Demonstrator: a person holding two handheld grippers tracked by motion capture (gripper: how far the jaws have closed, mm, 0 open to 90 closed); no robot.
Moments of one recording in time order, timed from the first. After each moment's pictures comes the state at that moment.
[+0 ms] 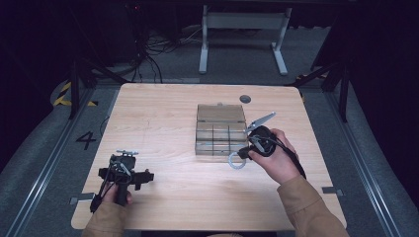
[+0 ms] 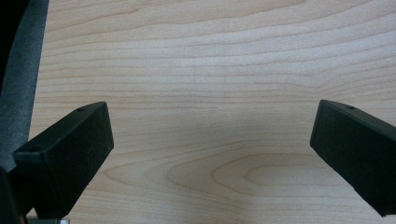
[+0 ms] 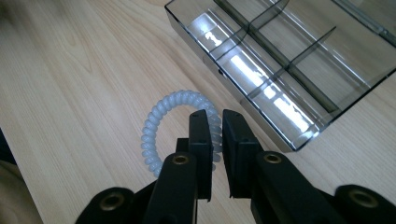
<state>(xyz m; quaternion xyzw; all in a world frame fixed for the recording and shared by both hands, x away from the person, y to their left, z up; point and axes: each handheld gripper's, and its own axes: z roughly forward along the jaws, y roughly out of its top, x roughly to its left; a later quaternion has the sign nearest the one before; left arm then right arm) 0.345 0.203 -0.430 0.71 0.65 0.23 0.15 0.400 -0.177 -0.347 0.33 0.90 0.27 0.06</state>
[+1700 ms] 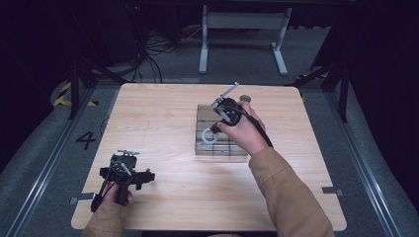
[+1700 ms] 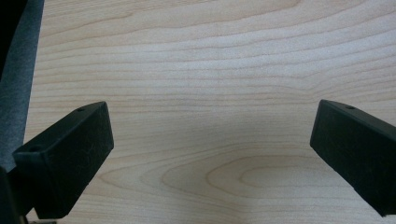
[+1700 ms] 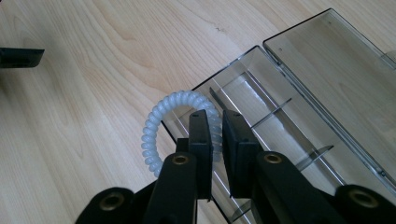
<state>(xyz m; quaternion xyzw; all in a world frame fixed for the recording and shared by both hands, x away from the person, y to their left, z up) 0.346 0.201 -0.430 0.71 0.65 0.23 0.16 0.477 -0.099 -0.326 0.31 0.91 0.27 0.05</state>
